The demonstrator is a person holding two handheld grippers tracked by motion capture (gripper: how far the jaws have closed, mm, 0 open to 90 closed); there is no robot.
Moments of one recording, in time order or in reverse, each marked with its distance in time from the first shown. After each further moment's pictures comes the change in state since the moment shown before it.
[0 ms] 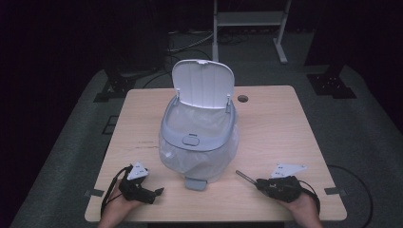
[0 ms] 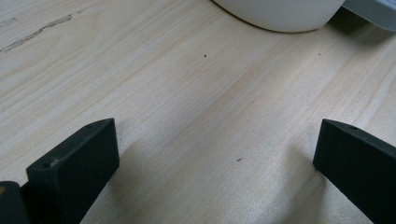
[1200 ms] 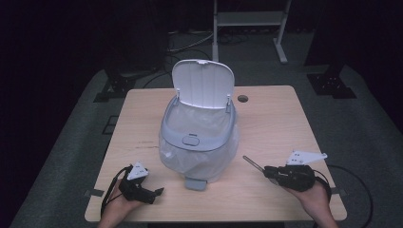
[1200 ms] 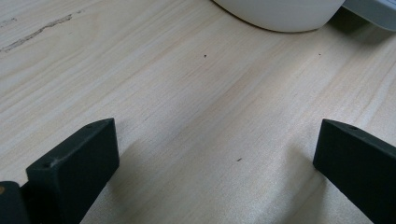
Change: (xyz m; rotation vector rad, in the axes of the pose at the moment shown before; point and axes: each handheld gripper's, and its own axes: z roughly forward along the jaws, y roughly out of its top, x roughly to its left) left arm 0.000 0.000 0.000 0.000 0.000 0.000; right arm -0.022 0.023 -0.041 -0.134 0.023 0.046
